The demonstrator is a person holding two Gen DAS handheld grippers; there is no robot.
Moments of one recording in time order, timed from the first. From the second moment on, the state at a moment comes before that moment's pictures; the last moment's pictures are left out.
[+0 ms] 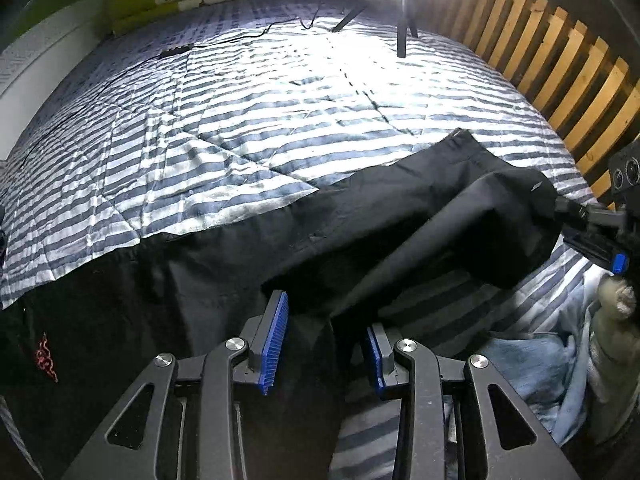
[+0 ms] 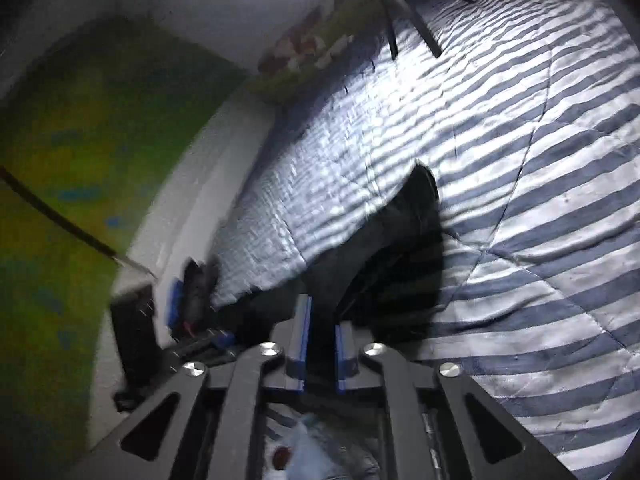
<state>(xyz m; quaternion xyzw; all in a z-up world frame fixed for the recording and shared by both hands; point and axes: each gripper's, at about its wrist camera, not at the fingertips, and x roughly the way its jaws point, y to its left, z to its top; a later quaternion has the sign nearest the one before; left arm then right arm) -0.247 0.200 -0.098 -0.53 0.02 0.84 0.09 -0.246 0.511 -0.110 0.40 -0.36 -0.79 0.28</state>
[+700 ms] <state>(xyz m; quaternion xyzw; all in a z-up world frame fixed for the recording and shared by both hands) -0.114 0.150 -0.053 -0.51 0.06 0.85 0.11 -0.242 0.552 -0.132 0.43 -0.44 -0.77 0.20</state>
